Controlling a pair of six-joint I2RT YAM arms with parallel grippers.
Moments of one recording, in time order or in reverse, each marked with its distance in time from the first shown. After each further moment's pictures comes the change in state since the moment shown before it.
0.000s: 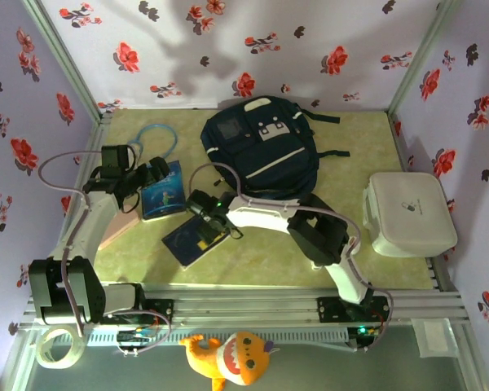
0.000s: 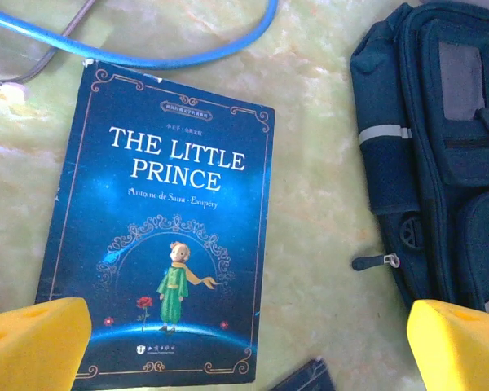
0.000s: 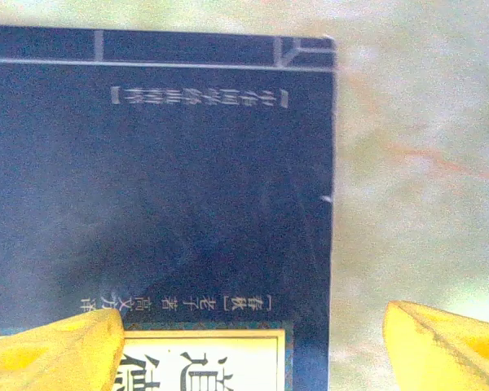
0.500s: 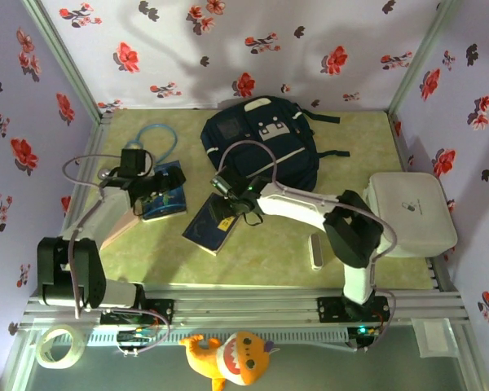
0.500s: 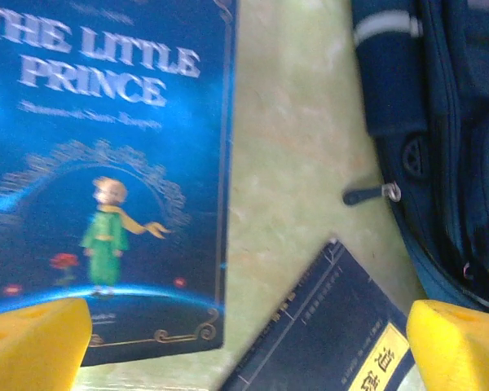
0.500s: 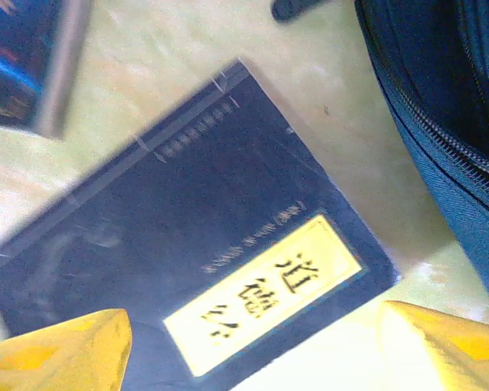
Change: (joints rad) left arm -0.121 0.119 -0.036 0.032 0.072 -0.028; right arm -0.113 -0.252 -0.177 0.163 -0.102 0.222
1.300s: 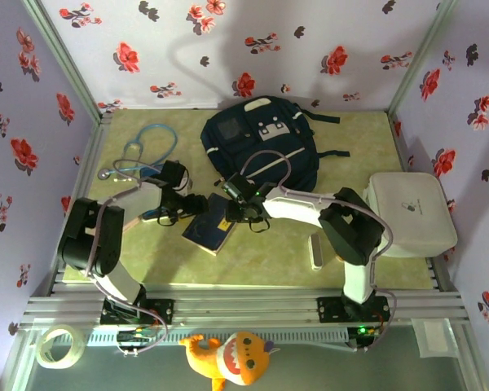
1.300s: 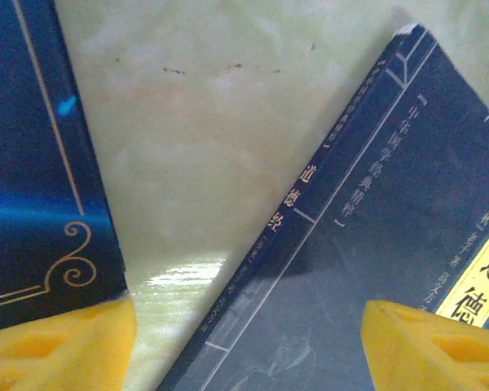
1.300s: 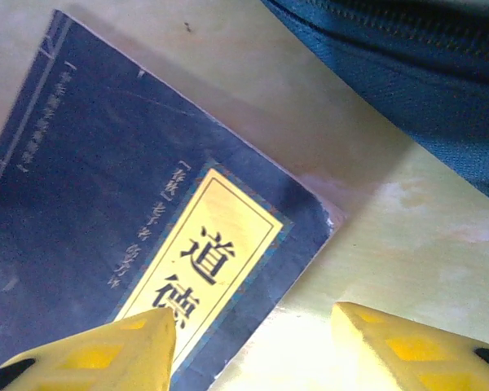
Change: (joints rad) left arm -0.203 0.257 -0.004 -0.051 0.035 0.060; right arm -0.050 0.042 -0.133 0.069 -0.035 0.296
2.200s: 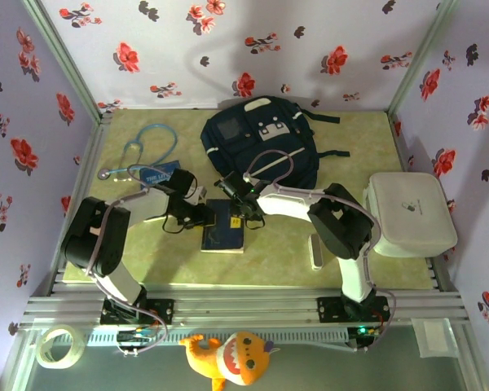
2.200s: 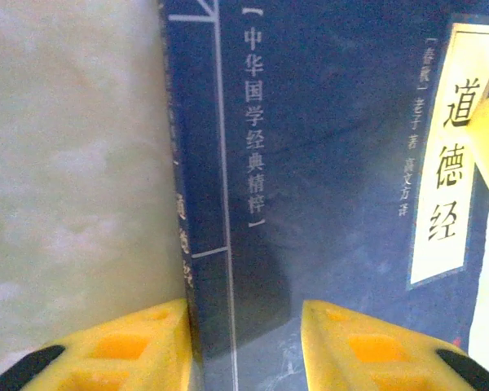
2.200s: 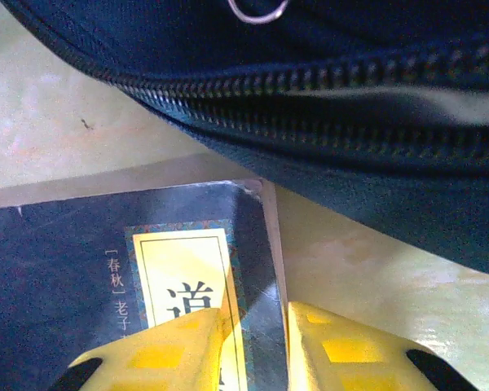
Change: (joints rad) left arm -0.080 -0.003 -0.066 0.061 0.157 0.042; right arm -0.011 0.082 0.062 -0.013 0.110 0.206
